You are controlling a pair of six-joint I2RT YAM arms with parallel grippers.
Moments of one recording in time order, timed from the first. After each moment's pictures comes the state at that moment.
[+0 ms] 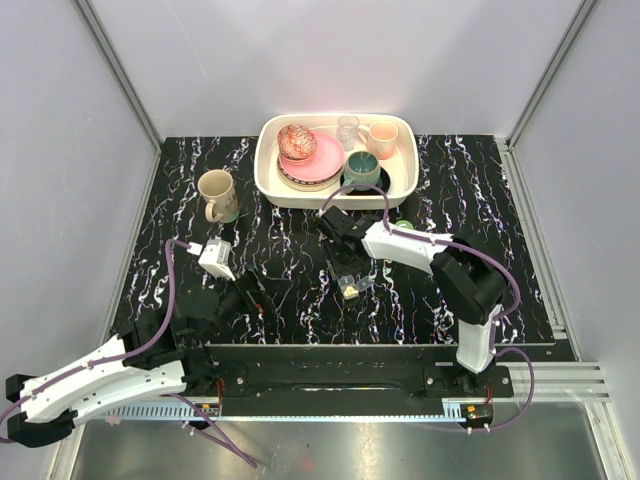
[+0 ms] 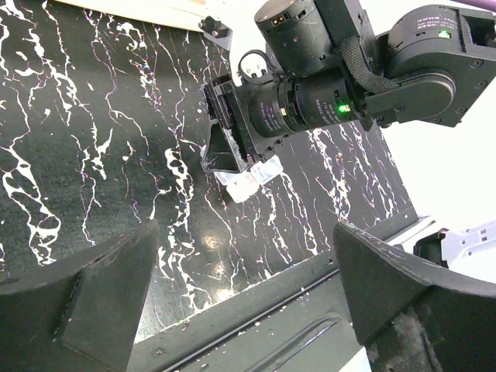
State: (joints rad) left arm -1.13 0.42 0.61 -0.48 -0.51 -0.79; right arm 0.81 1.90 1.30 -0.61 0.09 0.43
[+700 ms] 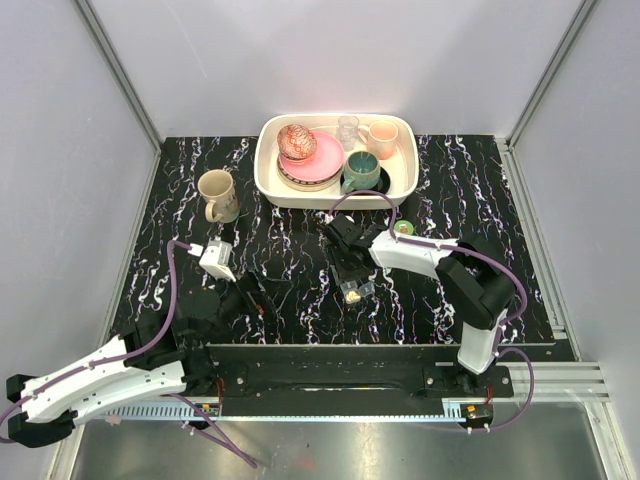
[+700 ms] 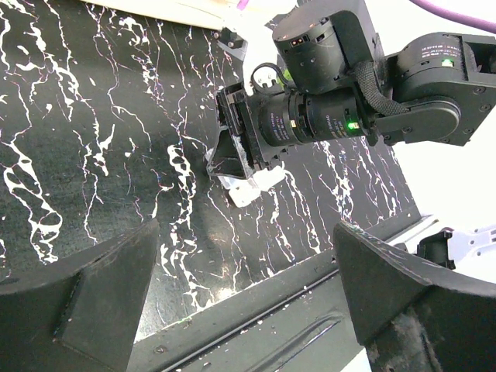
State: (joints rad) left arm -1.13 0.42 0.60 -0.48 -0.51 -0.80; right arm 0.81 1.85 1.17 -0.48 0.09 0.45
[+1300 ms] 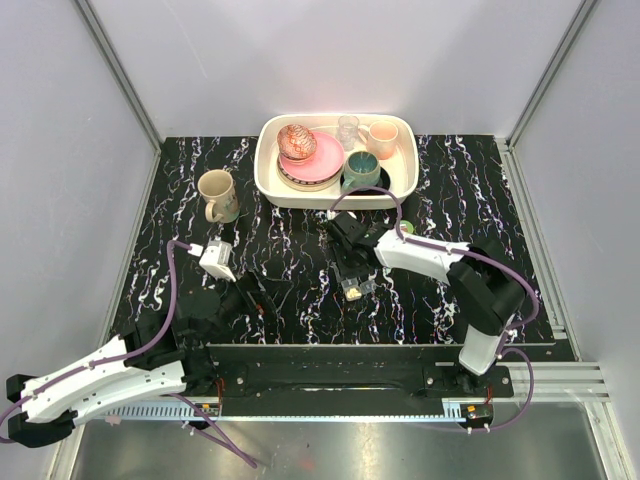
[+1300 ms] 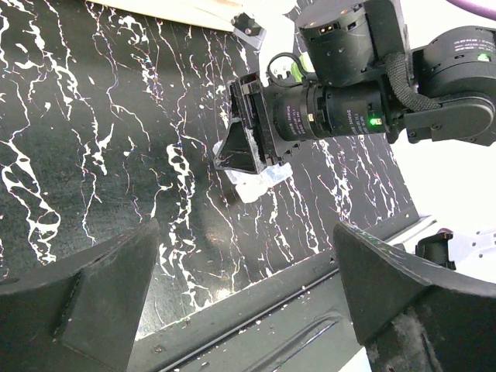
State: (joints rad) left arm -1.13 0.42 0.60 -0.48 -0.51 -0.81; right arm 0.81 1.78 1.17 -0.52 0.10 0.45
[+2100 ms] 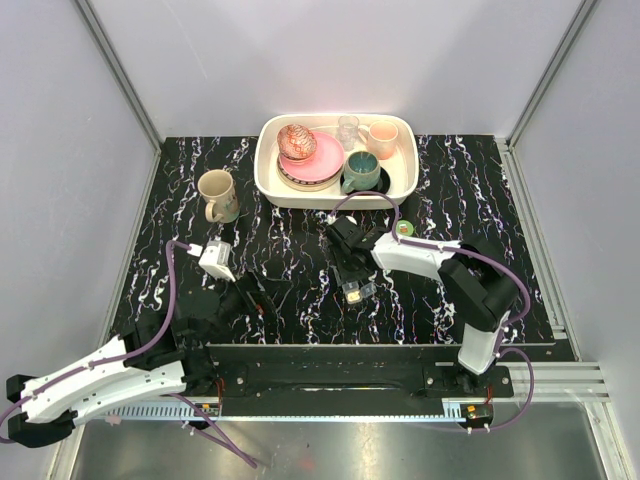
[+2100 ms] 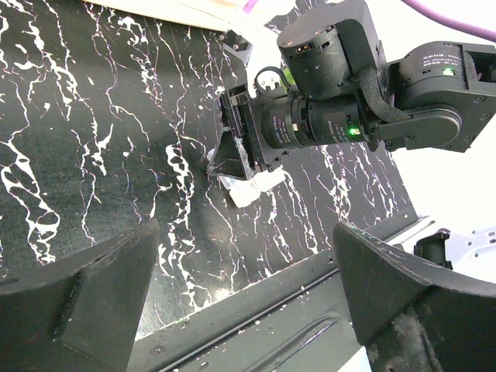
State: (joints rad) left arm -1.13 0.42 0.59 -0.48 -0.51 -0.81; right arm 0.81 1.83 1.14 -0.45 0.11 0.46
